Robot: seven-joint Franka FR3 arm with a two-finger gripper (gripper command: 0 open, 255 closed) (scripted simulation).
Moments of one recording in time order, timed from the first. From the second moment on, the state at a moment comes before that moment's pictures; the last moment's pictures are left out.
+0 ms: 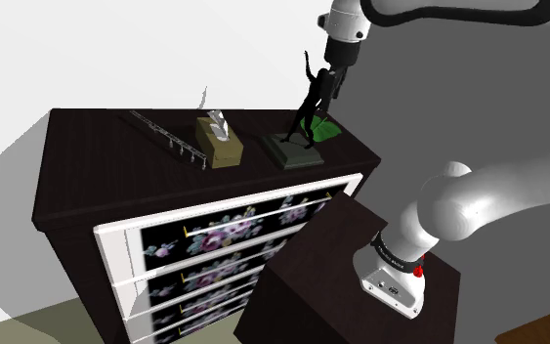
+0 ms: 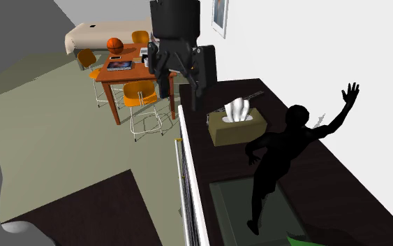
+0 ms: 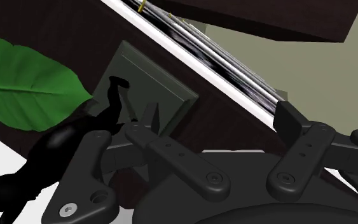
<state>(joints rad) 0.04 -0.55 0.08 -2.30 -0.13 1.64 -0.12</state>
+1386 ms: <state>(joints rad) 0.11 0.22 0.20 -1.78 -0.41 1.90 -0.10</state>
